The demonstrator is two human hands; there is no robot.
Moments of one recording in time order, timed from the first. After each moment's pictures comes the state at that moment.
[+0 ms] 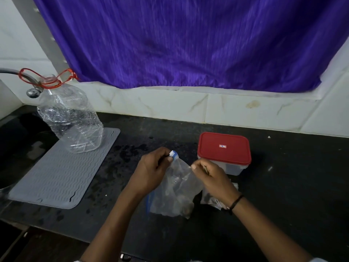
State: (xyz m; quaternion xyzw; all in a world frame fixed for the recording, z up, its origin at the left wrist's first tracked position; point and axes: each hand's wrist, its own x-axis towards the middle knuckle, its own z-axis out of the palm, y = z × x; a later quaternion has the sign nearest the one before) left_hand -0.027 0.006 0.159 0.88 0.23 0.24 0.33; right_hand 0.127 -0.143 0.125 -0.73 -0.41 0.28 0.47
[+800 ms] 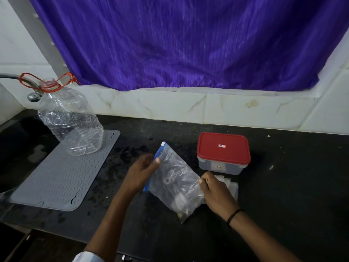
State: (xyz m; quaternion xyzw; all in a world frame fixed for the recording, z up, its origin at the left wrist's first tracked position) left_hand -0.044 0.040 0.113 0.77 0.40 0.15 0.47; right_hand 0.115 -0.163 0.092 -0.83 -0.38 0.24 0.34
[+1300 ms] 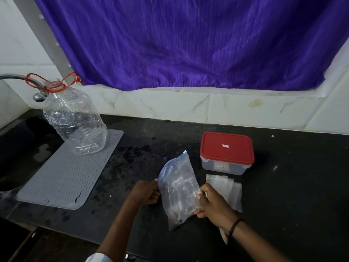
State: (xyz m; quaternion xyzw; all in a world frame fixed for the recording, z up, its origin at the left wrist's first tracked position) left_hand -0.044 0.033 0.060 0.52 0.60 0.04 0.61; right_hand 0.094 -0.169 0.074 -0.75 -0.30 0.42 0.41
